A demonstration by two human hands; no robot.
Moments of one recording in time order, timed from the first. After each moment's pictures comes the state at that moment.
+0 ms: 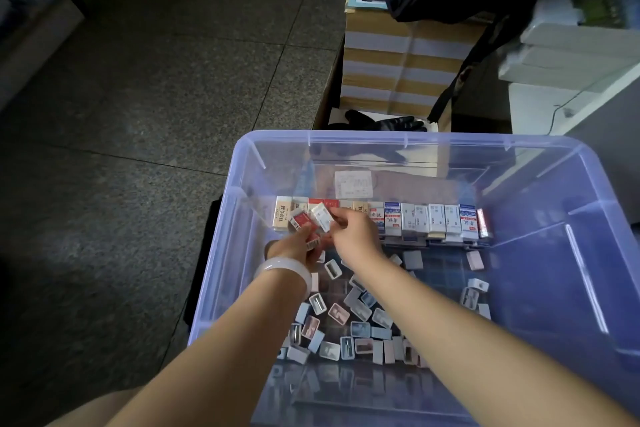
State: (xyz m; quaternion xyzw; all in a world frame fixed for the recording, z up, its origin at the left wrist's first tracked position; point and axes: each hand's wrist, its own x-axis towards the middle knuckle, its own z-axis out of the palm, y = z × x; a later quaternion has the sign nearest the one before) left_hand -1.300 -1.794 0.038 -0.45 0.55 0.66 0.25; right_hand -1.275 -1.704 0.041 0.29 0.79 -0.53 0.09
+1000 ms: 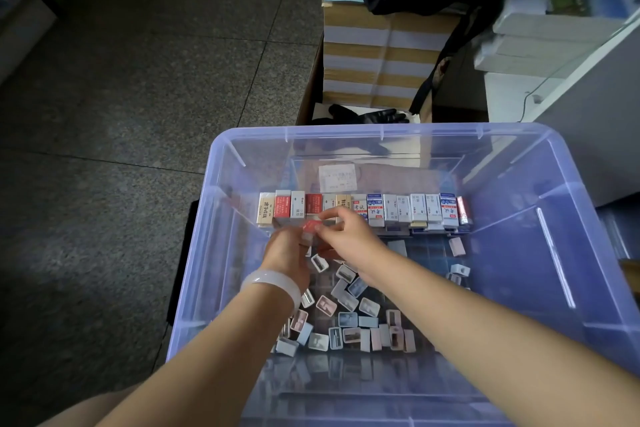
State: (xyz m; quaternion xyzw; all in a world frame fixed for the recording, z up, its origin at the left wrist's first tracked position) left_hand -1.274 -1.783 0.064 -0.34 0.60 0.65 0.32; right_hand -1.253 -1.688 0.046 0.28 0.70 -0.63 0.18
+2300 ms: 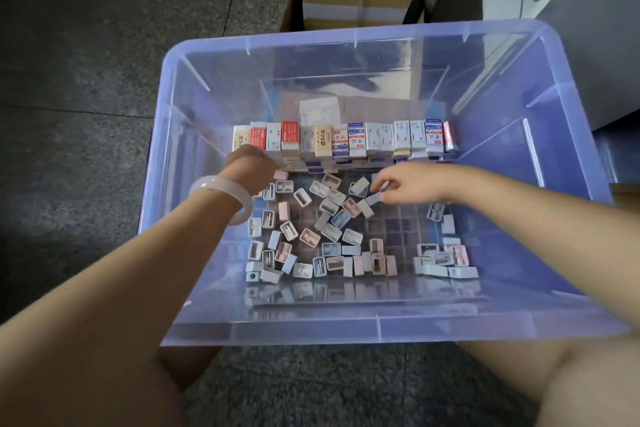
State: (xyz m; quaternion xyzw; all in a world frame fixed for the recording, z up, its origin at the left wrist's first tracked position) left_hand -1.312 -1.799 0.044 -0.05 0.91 0.23 0.33; right_hand -1.208 -1.586 0.066 0.03 0.87 -0.25 0.42
